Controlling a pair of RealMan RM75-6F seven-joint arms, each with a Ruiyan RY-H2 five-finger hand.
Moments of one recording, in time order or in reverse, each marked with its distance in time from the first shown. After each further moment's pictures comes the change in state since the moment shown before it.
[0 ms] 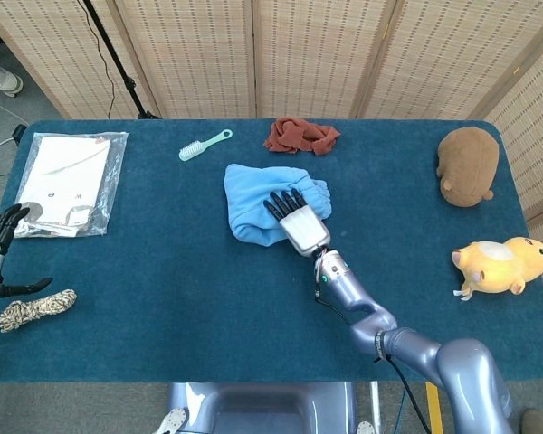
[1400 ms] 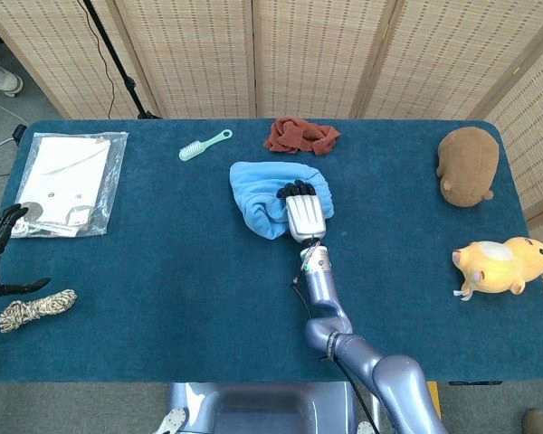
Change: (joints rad) left arm 0.009 0.020 -0.021 0.041 0.042 -0.056 -0.123; right arm 0.149 -0.339 0.226 0.435 0.231 0.110 0.194
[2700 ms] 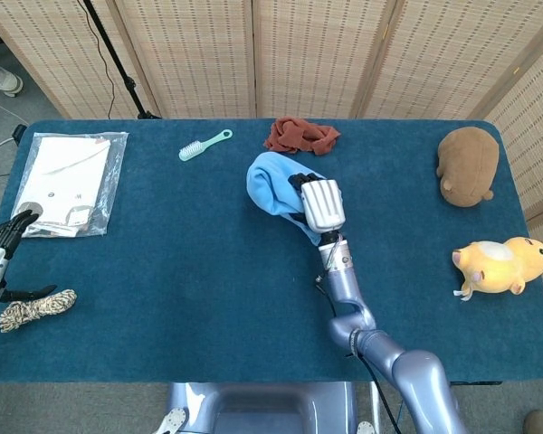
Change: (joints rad) left arm 0.006 0.006 0.019 -0.014 0.058 0.005 -0.010; right arm -0.086 0.123 -0.130 -0.071 -0.175 0.308 0.320
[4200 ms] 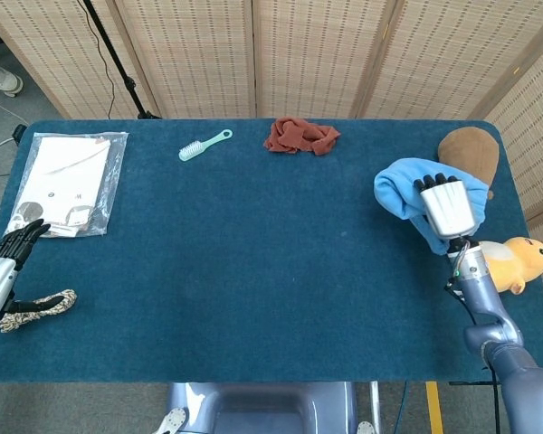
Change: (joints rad) left arm 0.018 0.002 0.036 -0.032 0.075 0.056 0.025; right arm -0.357 0.412 -0.240 0.014 -0.202 0.080 -0.133
